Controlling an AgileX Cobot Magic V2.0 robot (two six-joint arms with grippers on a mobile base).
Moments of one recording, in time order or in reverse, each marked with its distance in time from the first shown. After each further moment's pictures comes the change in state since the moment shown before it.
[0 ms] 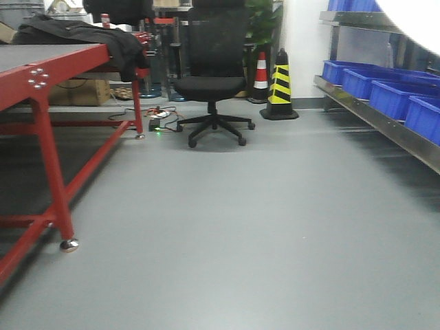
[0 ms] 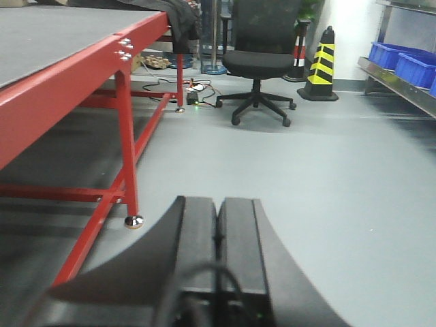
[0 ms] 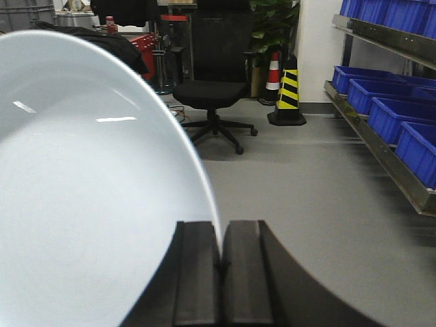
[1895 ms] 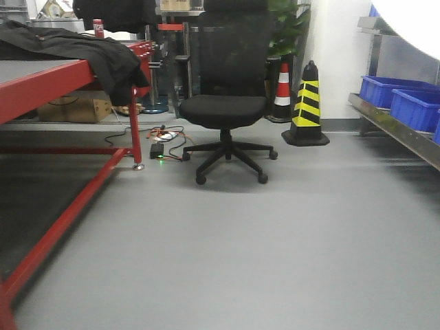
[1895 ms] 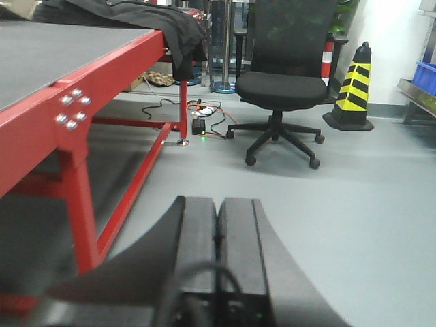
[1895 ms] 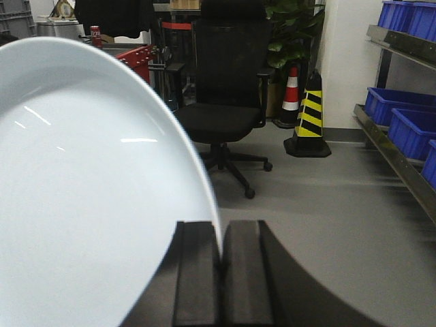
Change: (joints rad) left arm 0.000 0.000 0.000 0.000 0.000 0.000; right arm 0.000 0.000 0.000 0.000 0.002 0.000
